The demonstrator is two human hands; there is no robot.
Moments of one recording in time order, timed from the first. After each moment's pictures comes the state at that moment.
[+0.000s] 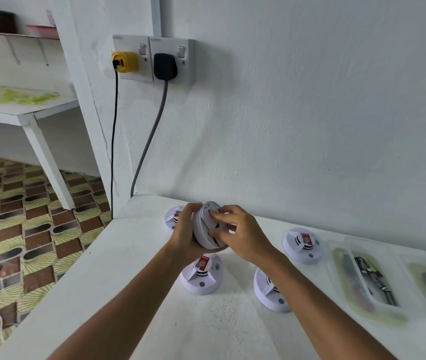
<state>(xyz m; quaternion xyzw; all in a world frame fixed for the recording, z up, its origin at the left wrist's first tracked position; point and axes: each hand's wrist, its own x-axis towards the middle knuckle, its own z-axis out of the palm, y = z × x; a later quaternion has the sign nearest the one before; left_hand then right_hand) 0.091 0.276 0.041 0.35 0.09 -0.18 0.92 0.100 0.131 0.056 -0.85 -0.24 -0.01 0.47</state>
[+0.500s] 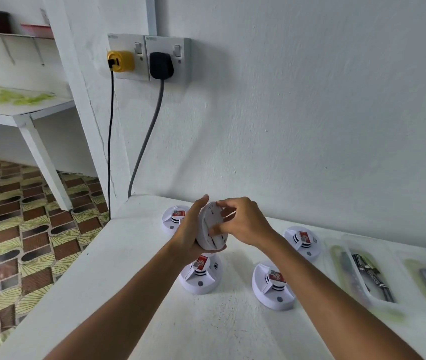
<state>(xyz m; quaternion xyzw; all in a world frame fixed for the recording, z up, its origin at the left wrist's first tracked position) 0.086 0.268 0.052 0.49 0.09 -0.16 0.85 0.114 0.128 0.082 -0.90 -0.20 0.01 0.40</state>
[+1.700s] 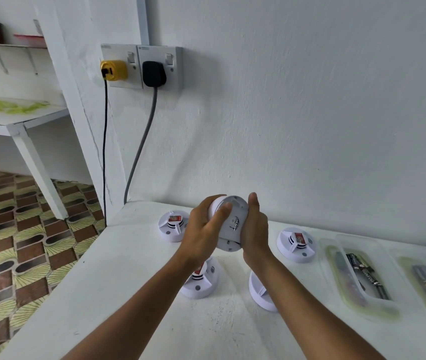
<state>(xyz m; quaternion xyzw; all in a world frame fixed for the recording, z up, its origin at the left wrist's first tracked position) 0.059 0.237 0.079 0.72 -0.07 0.12 0.68 0.092 0.133 0.075 -0.68 0.07 -0.04 0.73</state>
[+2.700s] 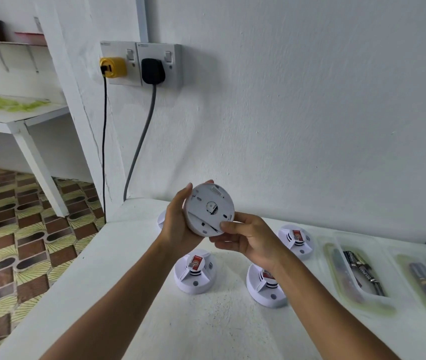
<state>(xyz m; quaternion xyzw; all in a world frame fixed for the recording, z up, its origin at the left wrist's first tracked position) 0.075 0.268 0.084 0.40 0.00 -0.08 0.91 0.082 0.100 0.077 -0.58 -0.09 0.25 0.77</state>
